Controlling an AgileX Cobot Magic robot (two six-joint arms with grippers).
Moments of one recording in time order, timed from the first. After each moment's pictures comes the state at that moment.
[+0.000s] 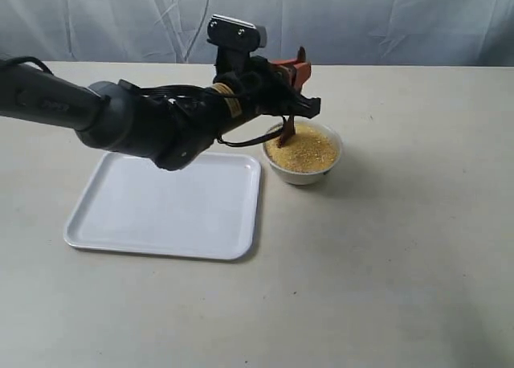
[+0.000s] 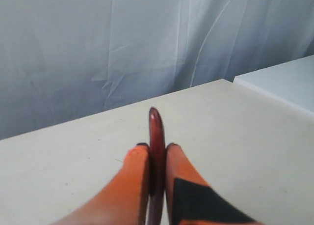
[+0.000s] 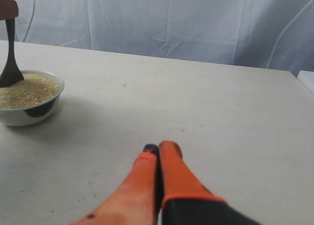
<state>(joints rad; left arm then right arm) -0.64 2.12 -1.20 0.24 -0.76 -0.37 0.09 0.01 0.00 -0.12 0.32 -0.03</state>
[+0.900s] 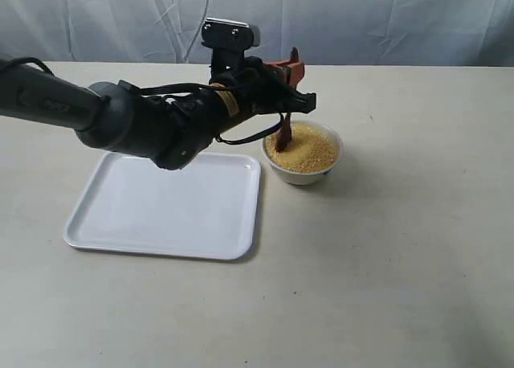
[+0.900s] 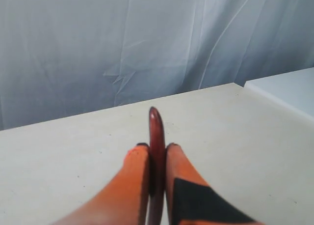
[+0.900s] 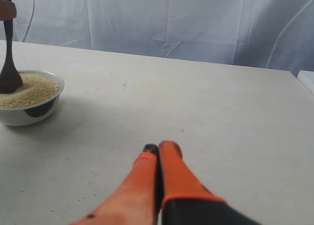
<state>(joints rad) -0.63 2.12 -1.20 0.20 -0.74 -0.39 0.09 0.01 0.00 -0.12 0.32 -0.03</state>
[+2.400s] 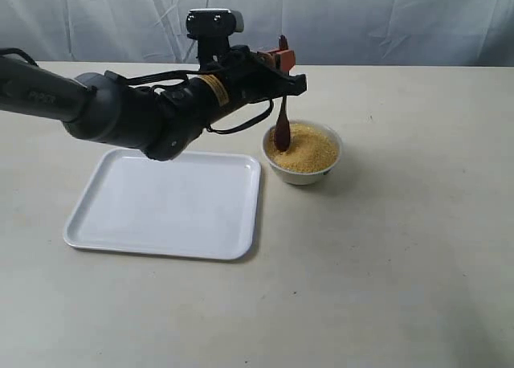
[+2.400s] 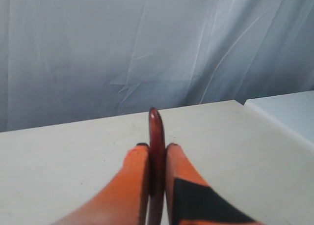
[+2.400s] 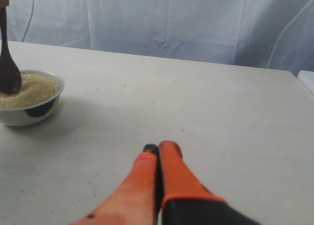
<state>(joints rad) -0.60 2.10 -1.20 0.21 -0.74 -0.49 0.09 0.01 0.00 -0.12 0.32 -0.03</state>
